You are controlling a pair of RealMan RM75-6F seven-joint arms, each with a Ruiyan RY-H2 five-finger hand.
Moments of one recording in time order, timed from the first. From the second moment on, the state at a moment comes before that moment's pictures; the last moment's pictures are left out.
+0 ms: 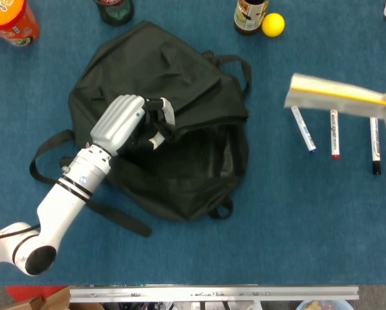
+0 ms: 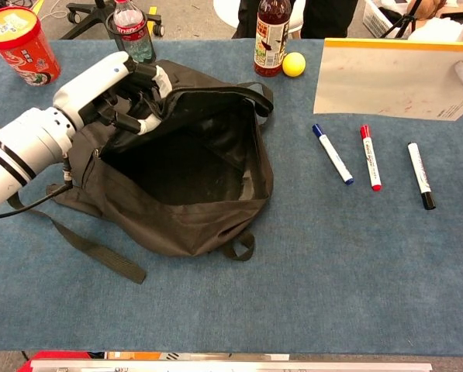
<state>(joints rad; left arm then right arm) -0.62 -1.46 -0.18 -1.67 1.37 1.04 -0.31 0.33 -1.24 0.09 -1.49 -1.64 1.50 0.14</state>
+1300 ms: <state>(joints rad) -0.59 -1.44 -0.18 -1.74 1.39 1.11 -0.34 0.67 -0.97 0.07 -1.90 -1.29 0.45 1.15</state>
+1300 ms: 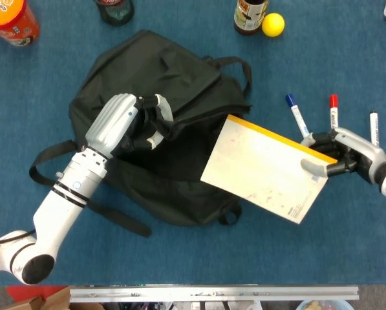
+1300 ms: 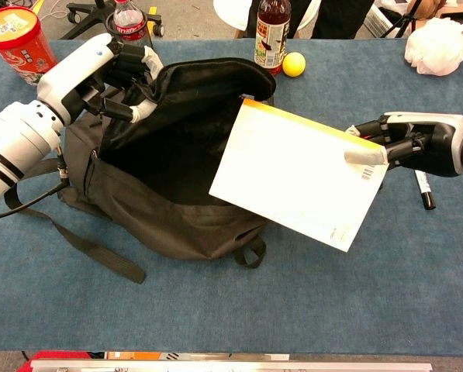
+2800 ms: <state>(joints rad) -0.58 -1.42 -0.15 -1.81 1.41 1.10 -0.30 0.80 -1.30 0.34 -1.61 -0.62 0.03 1.18</state>
